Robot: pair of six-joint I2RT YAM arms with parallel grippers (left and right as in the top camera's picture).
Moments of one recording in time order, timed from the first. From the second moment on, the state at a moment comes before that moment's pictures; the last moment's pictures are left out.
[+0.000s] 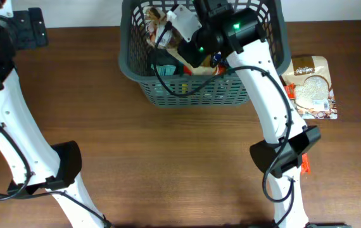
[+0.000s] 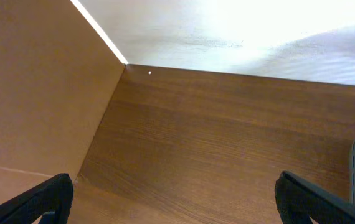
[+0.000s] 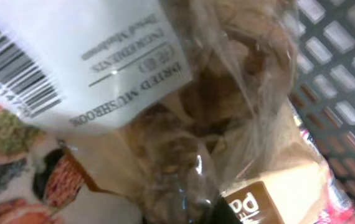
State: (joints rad) left arm 0.17 2.12 3.13 -1.69 -0.26 0.11; right arm 0.46 2.28 2.65 -1.34 -0.20 -0.39
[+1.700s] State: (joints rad) left arm 0.17 2.12 3.13 -1.69 -0.26 0.11; right arm -0.39 2.05 1.78 -0.90 0.01 0.05
